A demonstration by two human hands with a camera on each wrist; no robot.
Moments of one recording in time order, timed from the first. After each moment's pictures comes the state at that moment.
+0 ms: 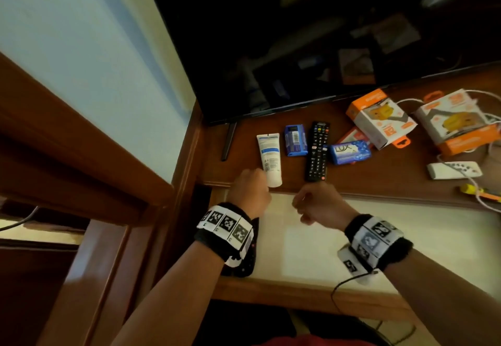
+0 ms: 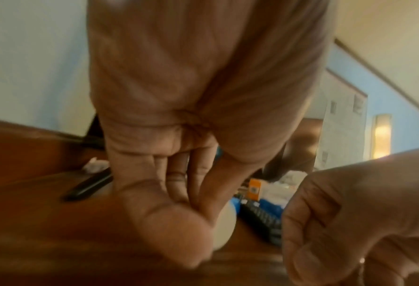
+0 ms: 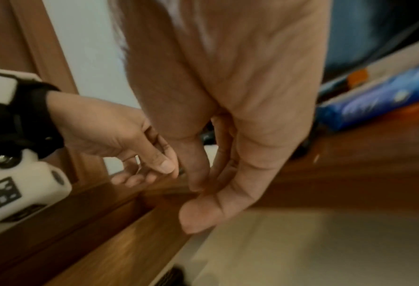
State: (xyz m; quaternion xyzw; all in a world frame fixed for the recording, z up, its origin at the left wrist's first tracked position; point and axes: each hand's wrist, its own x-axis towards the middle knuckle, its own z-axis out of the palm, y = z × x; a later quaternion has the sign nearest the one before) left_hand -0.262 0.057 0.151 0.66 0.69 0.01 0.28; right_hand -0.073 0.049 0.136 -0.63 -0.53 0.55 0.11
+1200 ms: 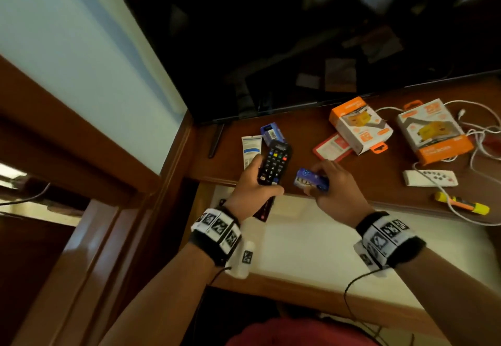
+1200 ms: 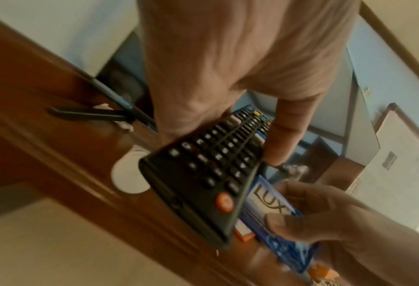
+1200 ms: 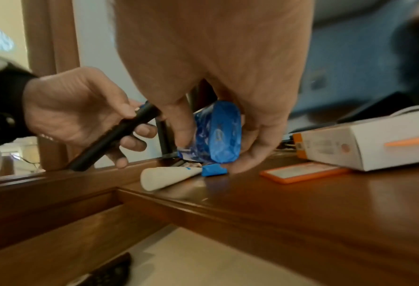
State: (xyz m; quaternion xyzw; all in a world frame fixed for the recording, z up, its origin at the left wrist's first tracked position) left_hand -0.194 0.031 0.179 0.49 0.59 0.34 0.55; right_hand 0.027 0.052 0.148 -0.57 -0.72 0.30 0.25
